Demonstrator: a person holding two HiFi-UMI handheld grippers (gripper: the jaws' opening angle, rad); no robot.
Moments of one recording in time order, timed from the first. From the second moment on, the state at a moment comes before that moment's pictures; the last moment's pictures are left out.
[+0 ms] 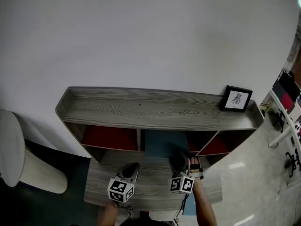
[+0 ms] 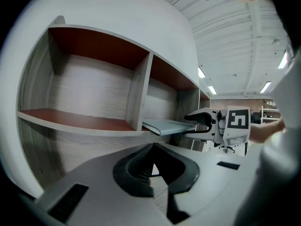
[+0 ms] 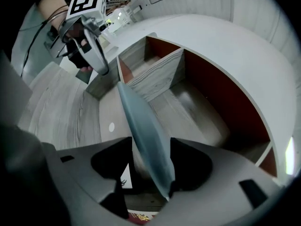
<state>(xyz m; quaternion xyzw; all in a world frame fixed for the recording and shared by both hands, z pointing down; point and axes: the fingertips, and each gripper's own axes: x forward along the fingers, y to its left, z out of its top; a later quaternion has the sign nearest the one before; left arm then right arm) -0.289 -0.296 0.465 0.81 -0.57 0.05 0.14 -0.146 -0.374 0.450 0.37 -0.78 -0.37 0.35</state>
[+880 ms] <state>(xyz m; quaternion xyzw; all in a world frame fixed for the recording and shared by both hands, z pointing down) -0.182 -0.235 0.400 0.84 -0.54 0.04 0.06 -0.001 -0.272 0.363 0.53 -0.83 -0.16 0.08</state>
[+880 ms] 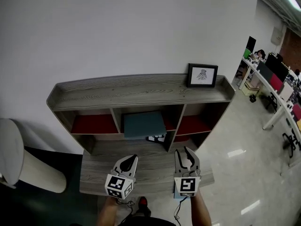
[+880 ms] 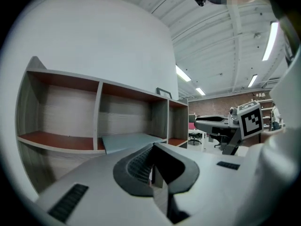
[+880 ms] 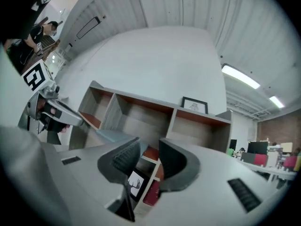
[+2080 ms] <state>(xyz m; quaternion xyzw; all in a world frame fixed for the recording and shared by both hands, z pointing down) -0.022 -0.033 0.387 0.85 -0.52 0.04 0.02 0.151 -0.044 0.405 0.56 -0.83 -0.07 0.05</state>
